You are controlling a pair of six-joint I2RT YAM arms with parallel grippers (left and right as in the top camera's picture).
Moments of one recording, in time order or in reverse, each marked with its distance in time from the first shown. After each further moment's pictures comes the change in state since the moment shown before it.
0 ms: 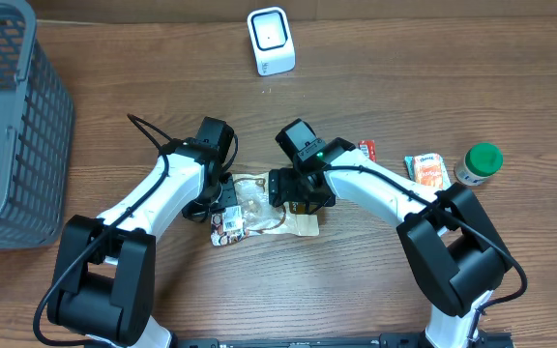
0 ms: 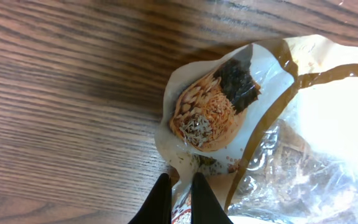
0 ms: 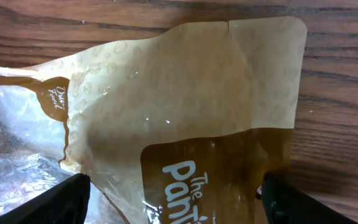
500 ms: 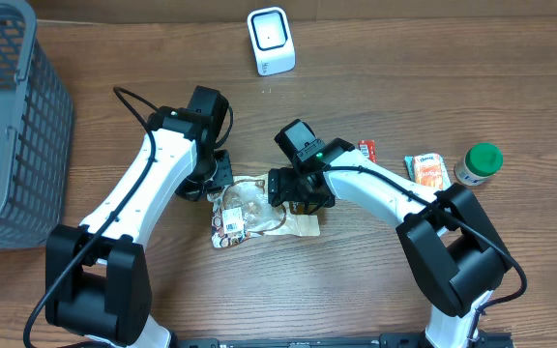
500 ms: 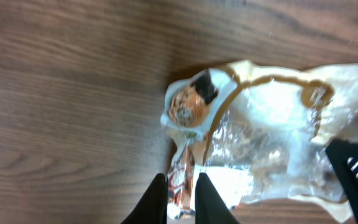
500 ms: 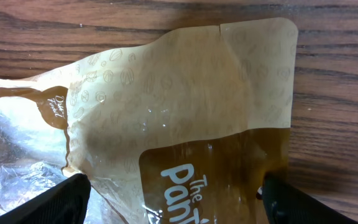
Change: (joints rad) left arm 0.022 -0.002 0.247 -0.270 0.018 0.029; right arm 0.002 0.000 0.000 0.003 0.005 0.022
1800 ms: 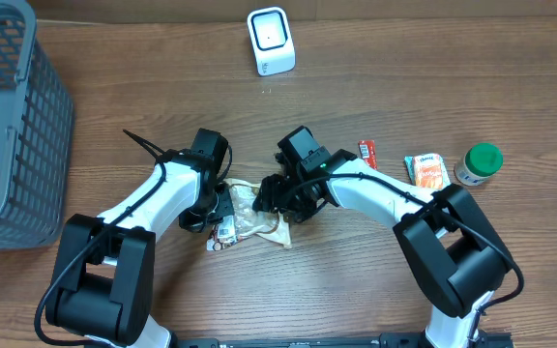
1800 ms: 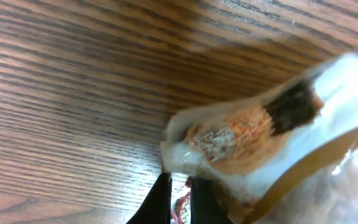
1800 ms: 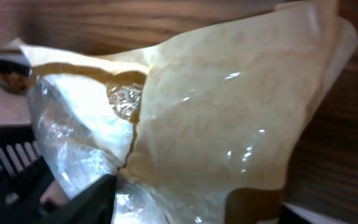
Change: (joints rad) left arm 0.000 0.000 -0.334 0.310 0.029 -0.058; right arm -0.001 -0.006 -0.101 0.216 -0.361 0.072
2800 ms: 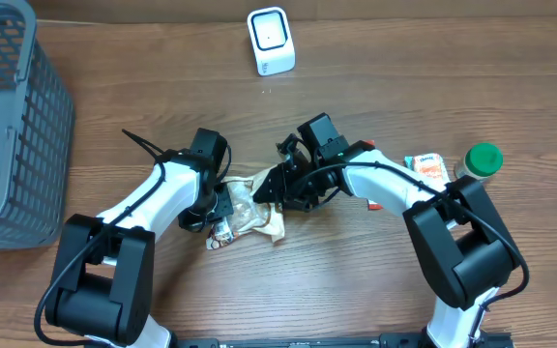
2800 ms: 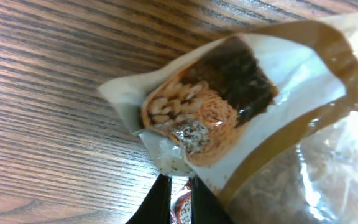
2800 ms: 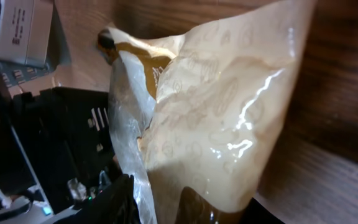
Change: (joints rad) left arm 0.004 0.000 -0.001 0.004 -0.008 0.000; right arm -0.098 0.007 -0.006 0.076 -0.289 -0.106
